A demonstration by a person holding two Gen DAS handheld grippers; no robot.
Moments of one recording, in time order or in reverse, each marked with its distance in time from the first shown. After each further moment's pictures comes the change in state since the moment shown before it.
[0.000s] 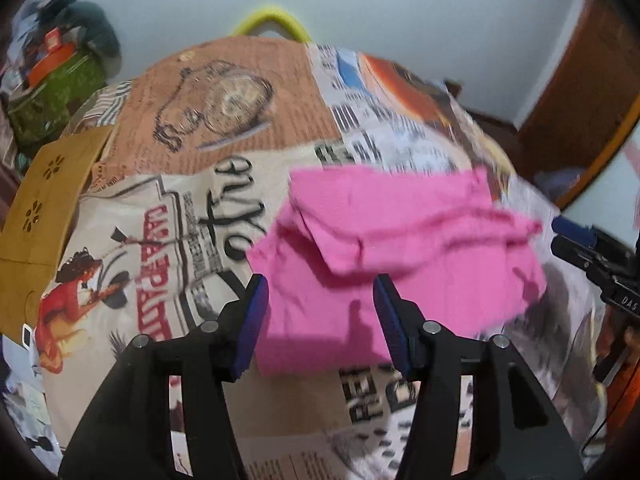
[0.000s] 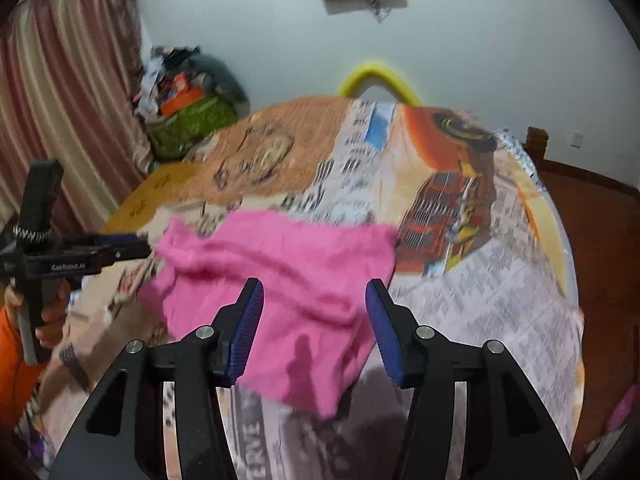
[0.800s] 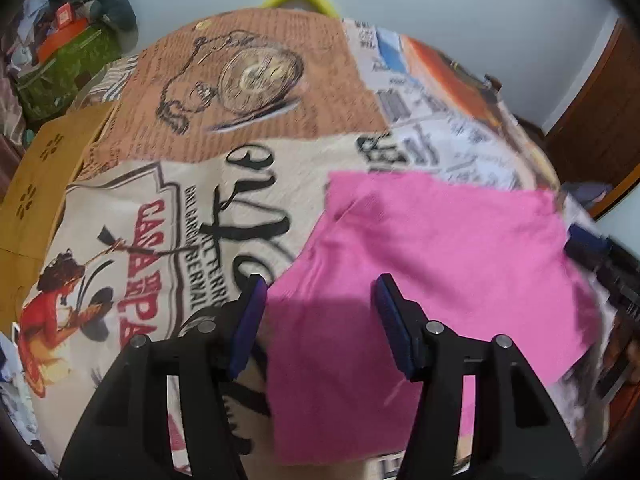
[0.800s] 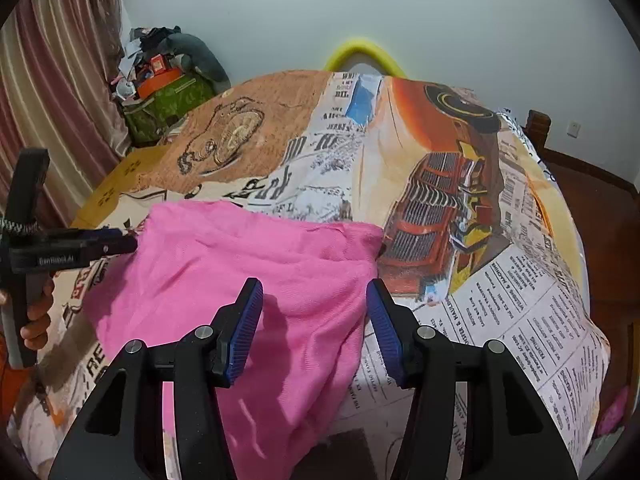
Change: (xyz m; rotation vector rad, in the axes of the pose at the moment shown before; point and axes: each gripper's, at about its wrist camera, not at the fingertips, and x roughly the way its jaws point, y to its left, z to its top) left arm 0.064 0.030 0.027 -0.085 0.046 0.067; right arm 0.062 -0.030 0.013 0.014 0.054 -0.054
